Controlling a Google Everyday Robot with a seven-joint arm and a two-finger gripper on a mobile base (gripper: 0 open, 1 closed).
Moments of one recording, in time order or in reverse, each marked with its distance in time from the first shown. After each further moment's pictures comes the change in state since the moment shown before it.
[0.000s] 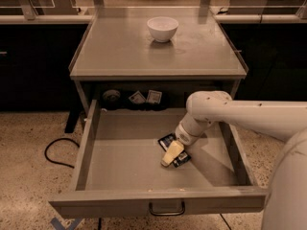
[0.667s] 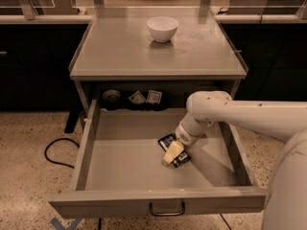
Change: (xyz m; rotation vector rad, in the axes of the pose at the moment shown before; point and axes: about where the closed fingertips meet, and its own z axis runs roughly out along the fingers) arm 0.000 0.000 0.000 0.000 0.000 0.000
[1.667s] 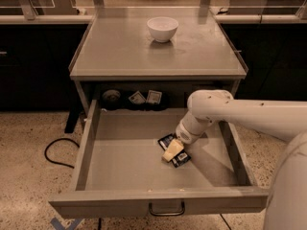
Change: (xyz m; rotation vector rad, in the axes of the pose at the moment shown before) arm 0.000 0.000 0.000 0.000 0.000 0.000
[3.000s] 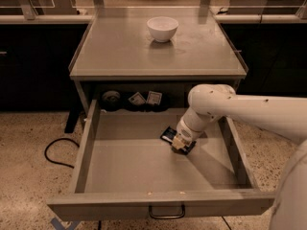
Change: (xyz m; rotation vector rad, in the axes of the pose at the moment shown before) arm -0.009 0.002 -0.029 0.000 0.000 0.000
